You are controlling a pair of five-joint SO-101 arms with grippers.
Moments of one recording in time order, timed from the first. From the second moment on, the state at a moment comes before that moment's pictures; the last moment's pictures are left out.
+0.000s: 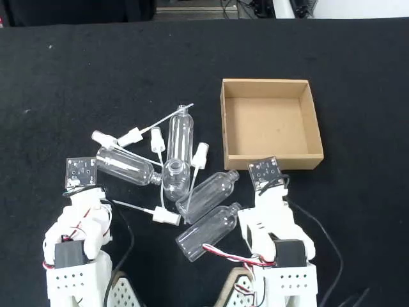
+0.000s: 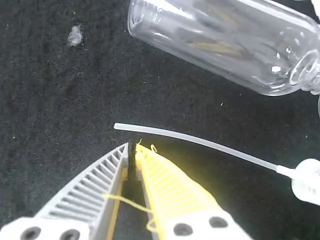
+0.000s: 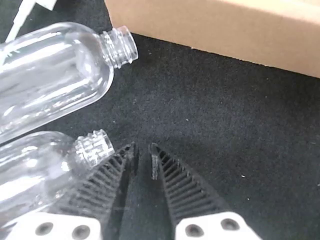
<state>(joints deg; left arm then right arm) -14.2 -104.0 96.3 70.5 -7.7 -1.9 -103.0 96.7 74.3 10.2</state>
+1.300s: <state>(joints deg) -14.2 -104.0 96.3 70.5 -7.7 -13.5 -89.1 36.9 68.8 16.3</state>
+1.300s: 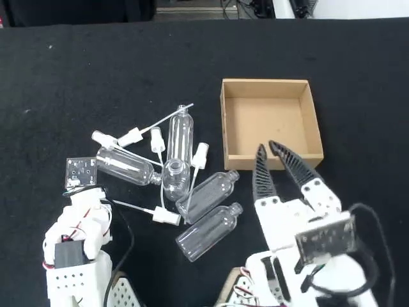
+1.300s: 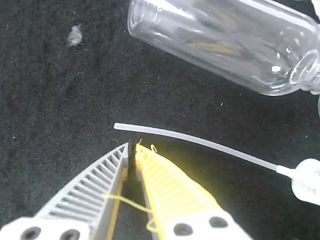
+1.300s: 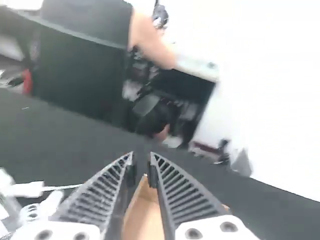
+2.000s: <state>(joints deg) -14.2 -104.0 96.3 70.5 -7.7 -40.8 -60.8 59.7 52.4 11.8</state>
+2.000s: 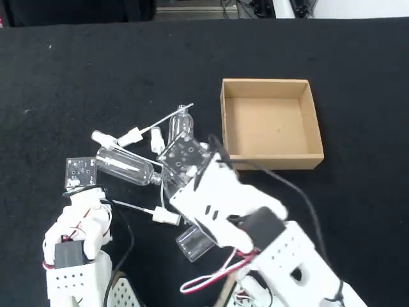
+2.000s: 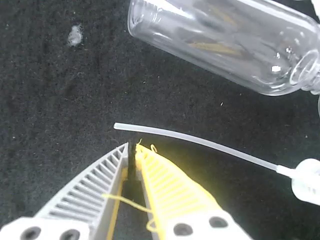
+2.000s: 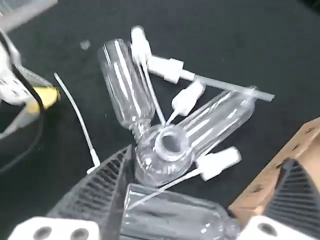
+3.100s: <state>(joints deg) -14.2 -104.0 96.3 70.5 -7.7 -40.2 -60.7 82.4 17.6 2.1</state>
